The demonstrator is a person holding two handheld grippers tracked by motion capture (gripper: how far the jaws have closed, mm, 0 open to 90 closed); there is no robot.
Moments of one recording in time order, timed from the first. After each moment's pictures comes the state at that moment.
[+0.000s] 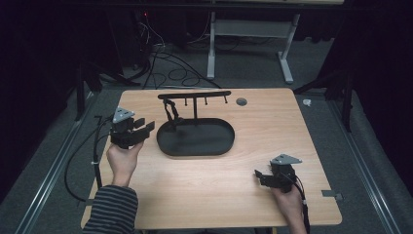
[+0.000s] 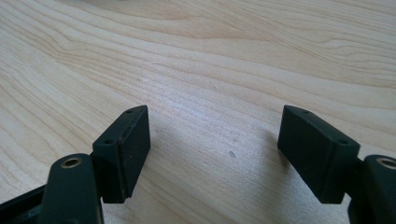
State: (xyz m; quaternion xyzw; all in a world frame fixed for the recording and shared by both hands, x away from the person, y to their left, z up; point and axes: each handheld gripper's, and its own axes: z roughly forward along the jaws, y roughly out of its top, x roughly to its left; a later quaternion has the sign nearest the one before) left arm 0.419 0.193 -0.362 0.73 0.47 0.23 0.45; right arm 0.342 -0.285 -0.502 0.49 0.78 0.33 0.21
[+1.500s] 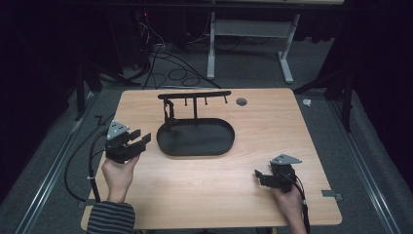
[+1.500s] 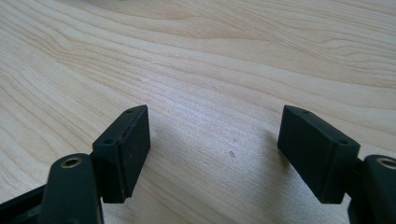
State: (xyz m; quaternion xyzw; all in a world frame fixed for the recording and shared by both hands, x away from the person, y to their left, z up) left arm 0.386 0.203 -0.378 0.72 0.47 0.23 0.45; right arm 0.342 -0.285 -0.503 0.49 0.78 0.33 0.21
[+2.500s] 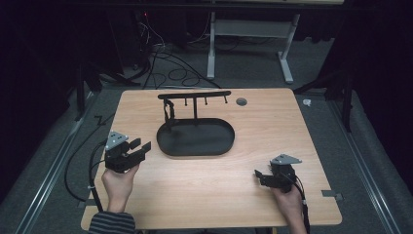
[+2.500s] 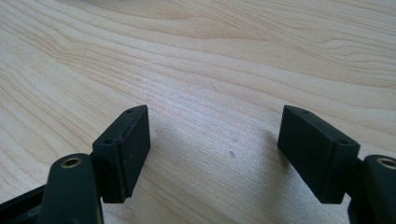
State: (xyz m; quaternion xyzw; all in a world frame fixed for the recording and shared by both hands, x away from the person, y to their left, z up) left arm 0.367 0.206 -0.395 0.72 0.48 0.21 0.46; right arm 0.342 -0.285 -0.503 0.49 0.78 0.33 0.21
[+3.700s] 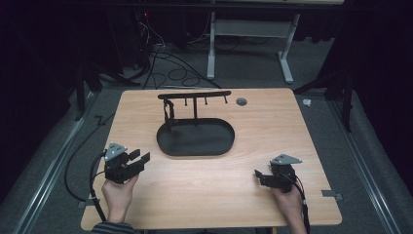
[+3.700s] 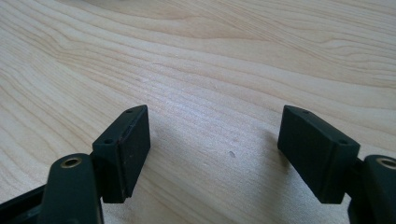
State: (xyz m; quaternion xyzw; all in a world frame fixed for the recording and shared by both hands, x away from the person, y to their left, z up) left arm 0.352 0.214 -0.423 0.72 0.50 0.19 0.45; right arm 0.342 -0.285 -0.503 0.49 0.78 0.33 0.21
